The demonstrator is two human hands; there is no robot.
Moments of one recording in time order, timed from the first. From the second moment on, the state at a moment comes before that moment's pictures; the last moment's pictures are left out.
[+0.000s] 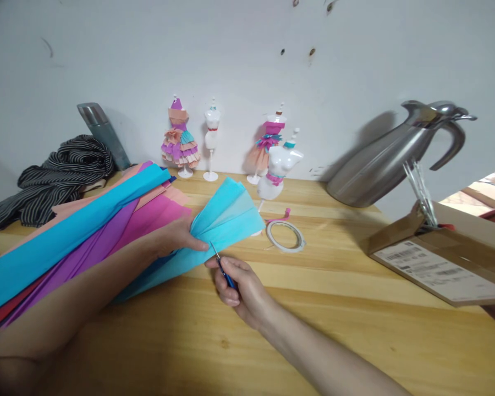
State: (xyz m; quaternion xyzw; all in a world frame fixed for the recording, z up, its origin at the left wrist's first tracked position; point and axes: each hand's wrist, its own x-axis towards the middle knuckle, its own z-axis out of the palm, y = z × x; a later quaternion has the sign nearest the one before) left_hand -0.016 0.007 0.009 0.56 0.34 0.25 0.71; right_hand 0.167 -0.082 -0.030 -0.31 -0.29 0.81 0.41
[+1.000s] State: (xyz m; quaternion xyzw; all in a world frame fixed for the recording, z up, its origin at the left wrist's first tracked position) left_hand -0.018 0.005 0.020 0.57 0.32 0.24 0.72; right_hand 0.166 -0.083 -0.030 -0.31 -0.30 0.80 0.42
